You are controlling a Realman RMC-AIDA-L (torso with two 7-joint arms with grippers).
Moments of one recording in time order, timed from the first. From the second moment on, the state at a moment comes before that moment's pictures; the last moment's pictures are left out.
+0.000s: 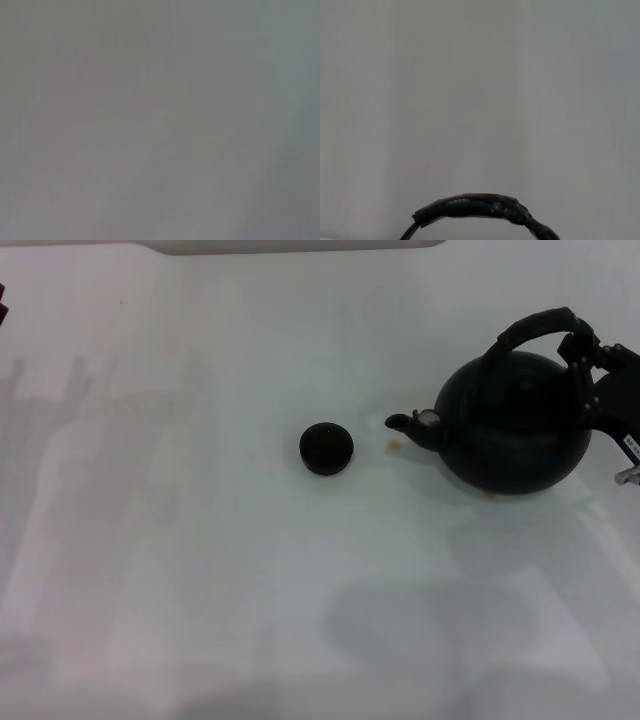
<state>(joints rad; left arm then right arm) -0.39 -2.08 2.84 0.01 -1.38 1.36 -0.70 0.26 2.02 -2.39 -0.26 0.59 -1.26 0.27</state>
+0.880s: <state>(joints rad) -0.39 -2.08 2.84 0.00 -1.37 1.36 -0.70 0.27 2.02 -2.39 -0.26 0.59 -1.21 0.27</state>
